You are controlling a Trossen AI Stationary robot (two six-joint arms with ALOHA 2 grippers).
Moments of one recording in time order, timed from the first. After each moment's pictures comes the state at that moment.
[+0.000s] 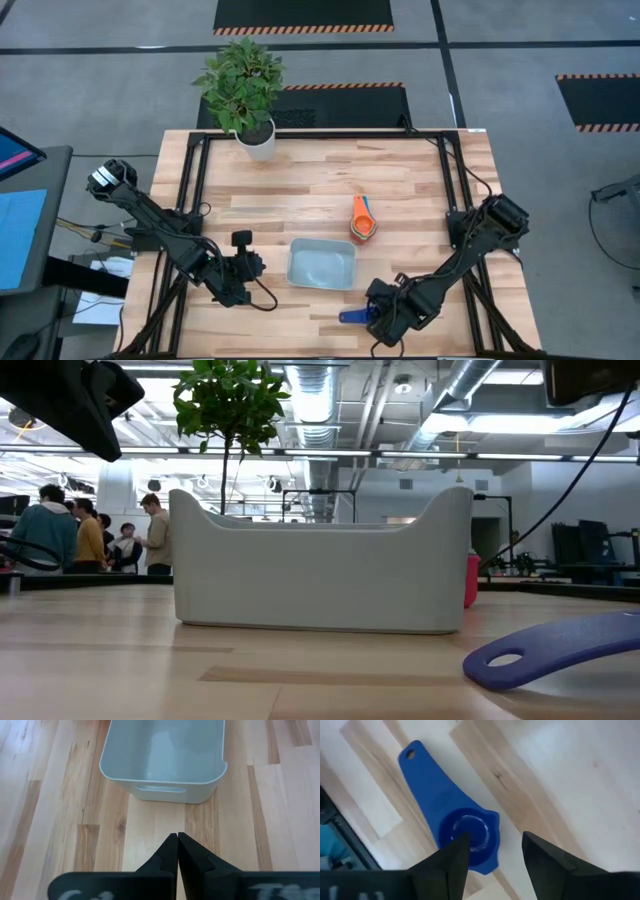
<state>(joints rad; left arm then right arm) -0.70 1.37 0.91 -0.68 -0.54 -0.58 0.75 1.87 1.29 -0.74 0.20 1.39</state>
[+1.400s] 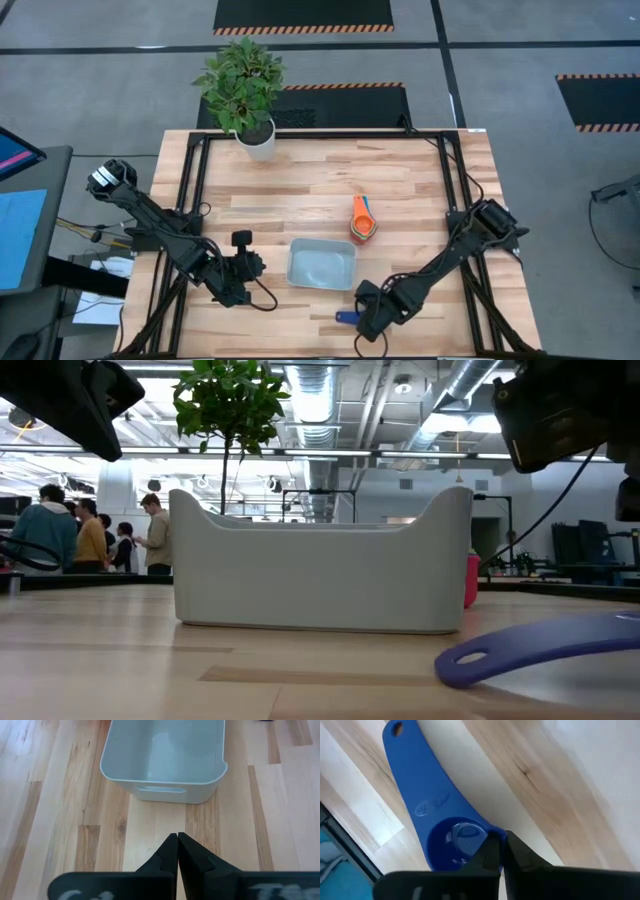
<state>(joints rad) -0.70 1.37 0.91 -0.68 -0.54 -0.58 0.67 1.96 1.29 -0.66 0.03 1.33</state>
